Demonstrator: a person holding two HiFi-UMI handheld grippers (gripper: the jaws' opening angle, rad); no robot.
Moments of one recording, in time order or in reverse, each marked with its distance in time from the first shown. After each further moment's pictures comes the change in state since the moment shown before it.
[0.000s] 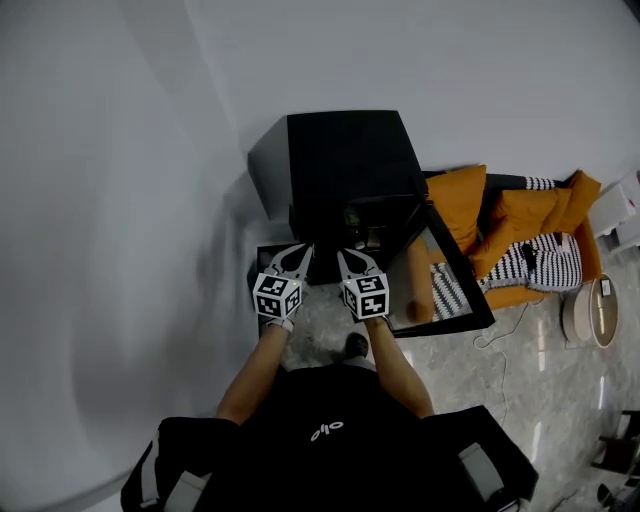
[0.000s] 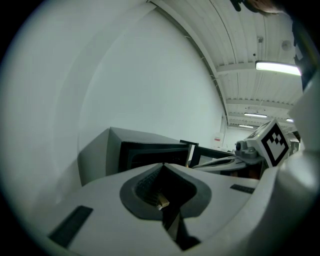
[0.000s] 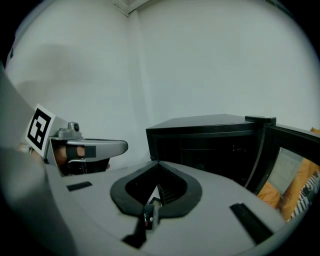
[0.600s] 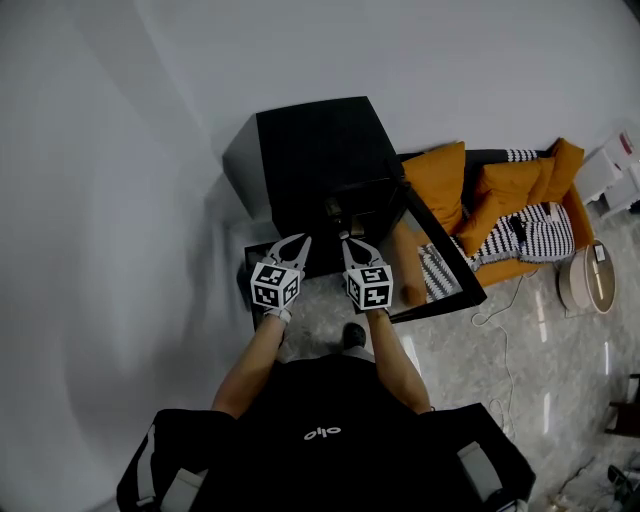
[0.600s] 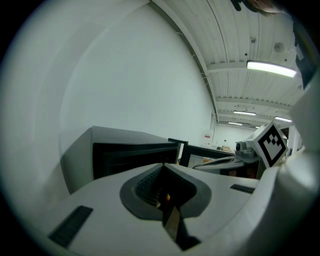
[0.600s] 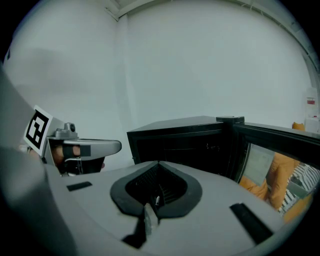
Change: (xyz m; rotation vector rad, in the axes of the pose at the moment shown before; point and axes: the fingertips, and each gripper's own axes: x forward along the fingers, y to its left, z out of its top) left arm 0.034 -0.037 0.004 0.048 0.027 -0.113; right arm -0.035 -0.053 -0.005 0.074 -0.042 -0.142
